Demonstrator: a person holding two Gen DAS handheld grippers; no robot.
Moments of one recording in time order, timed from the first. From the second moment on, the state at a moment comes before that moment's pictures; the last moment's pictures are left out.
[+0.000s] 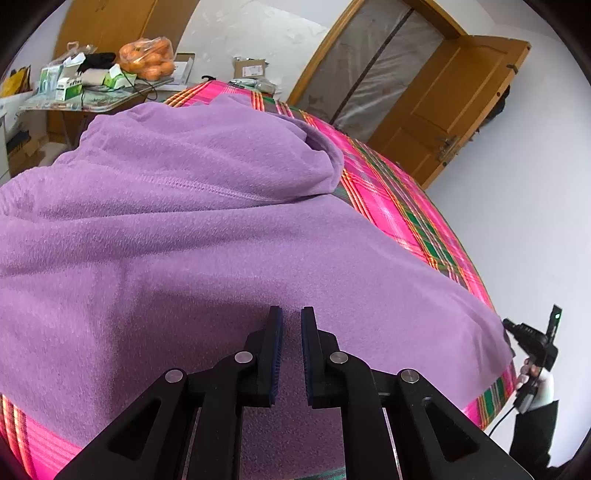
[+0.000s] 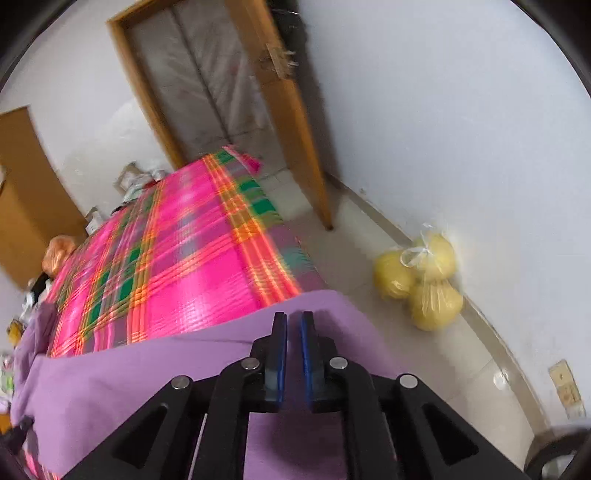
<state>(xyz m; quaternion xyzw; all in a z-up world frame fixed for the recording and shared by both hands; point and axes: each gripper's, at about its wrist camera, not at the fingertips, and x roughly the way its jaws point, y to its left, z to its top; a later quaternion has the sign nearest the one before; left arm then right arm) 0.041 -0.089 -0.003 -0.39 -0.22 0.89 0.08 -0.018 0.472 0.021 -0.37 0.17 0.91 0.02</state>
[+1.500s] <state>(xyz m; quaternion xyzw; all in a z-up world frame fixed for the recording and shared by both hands) 0.053 -0.156 -0.002 -0.37 -0.23 0.90 -0.02 -0.026 0.359 0.041 -0.38 0.06 0.91 -0.17</state>
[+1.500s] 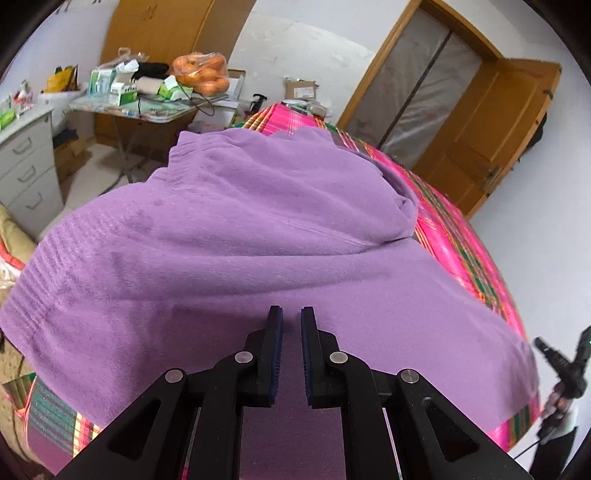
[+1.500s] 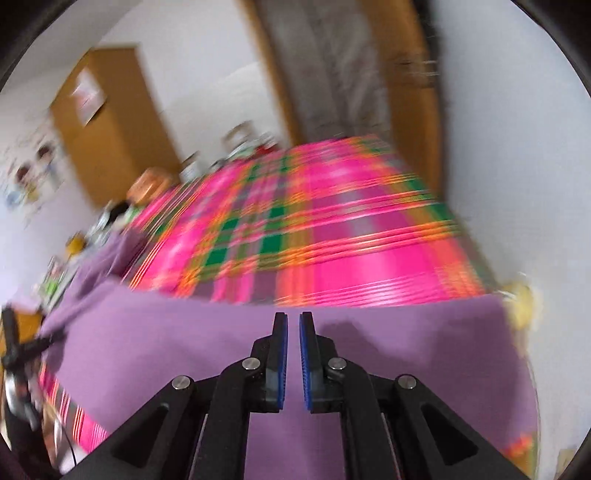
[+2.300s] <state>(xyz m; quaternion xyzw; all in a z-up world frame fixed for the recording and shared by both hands) 0.040 -0.203 0.028 -0.31 -0.25 0.92 -0.04 -0.072 0.216 0.094 -0.37 0.00 0.89 -0.26</state>
